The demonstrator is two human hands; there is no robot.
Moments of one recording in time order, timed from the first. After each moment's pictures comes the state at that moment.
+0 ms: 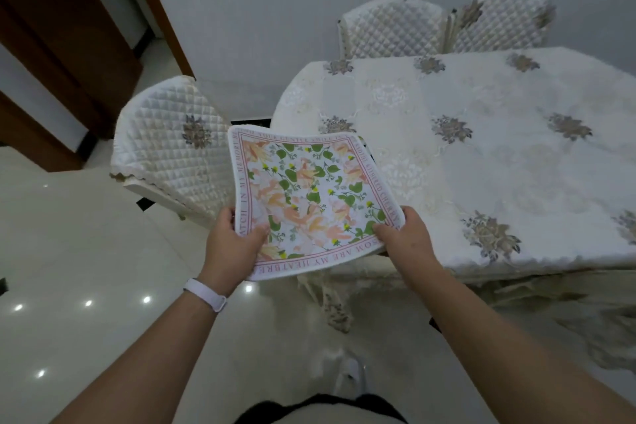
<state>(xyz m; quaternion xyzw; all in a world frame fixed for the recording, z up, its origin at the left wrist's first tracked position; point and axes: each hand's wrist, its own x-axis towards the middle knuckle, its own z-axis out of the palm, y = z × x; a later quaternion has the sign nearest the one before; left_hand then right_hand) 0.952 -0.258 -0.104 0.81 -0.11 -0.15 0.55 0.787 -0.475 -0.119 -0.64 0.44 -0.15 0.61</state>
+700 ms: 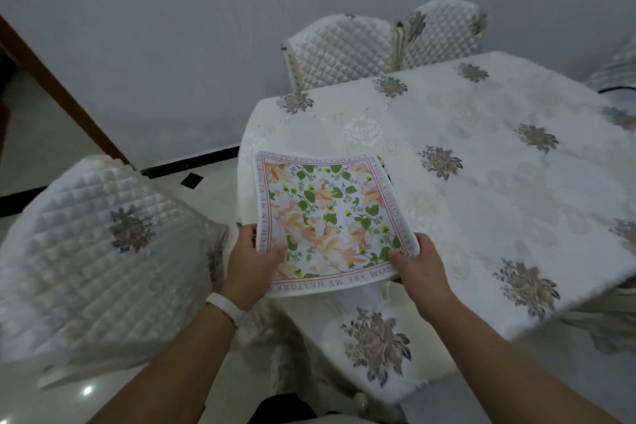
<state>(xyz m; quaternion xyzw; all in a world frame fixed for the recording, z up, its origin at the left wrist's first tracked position) 1.187 -0.409 -0.155 0.77 -0.24 -0.30 0.52 0.947 -0.551 -0.153 -0.57 0.57 -0.23 0.54</state>
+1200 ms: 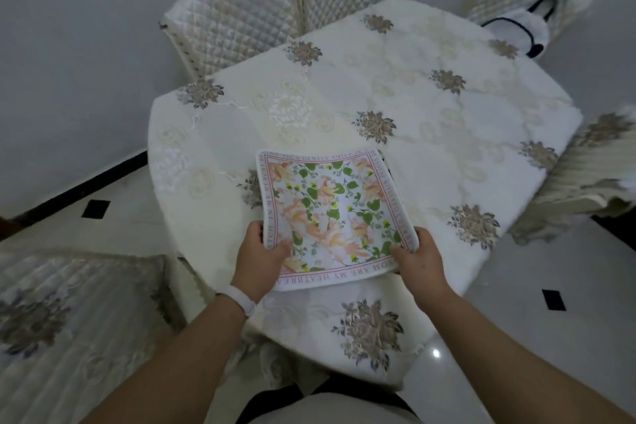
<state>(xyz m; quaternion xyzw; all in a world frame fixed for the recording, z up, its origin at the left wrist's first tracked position) 1.195 -0.507 -0.199 0.71 -0.35 -0.44 0.43 0.929 -0.548 -0.179 -0.45 0.71 -0.30 0.45</state>
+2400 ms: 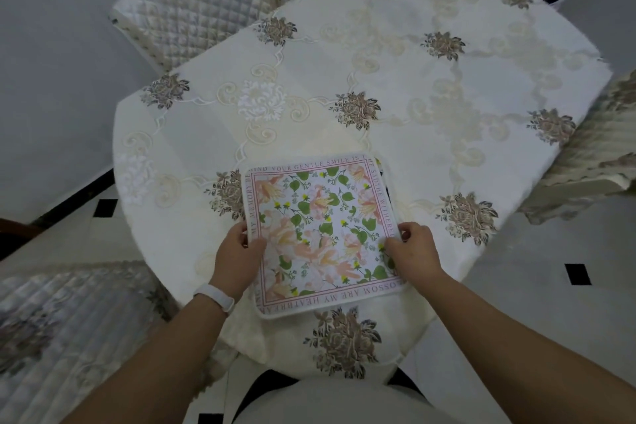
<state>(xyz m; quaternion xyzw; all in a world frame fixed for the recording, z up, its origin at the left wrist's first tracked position) 1.167 -0.550 -0.213 0.77 -0.31 -0.44 0.34 0.866 -0.611 -0.220 -0.49 0.74 -0.16 0.44</state>
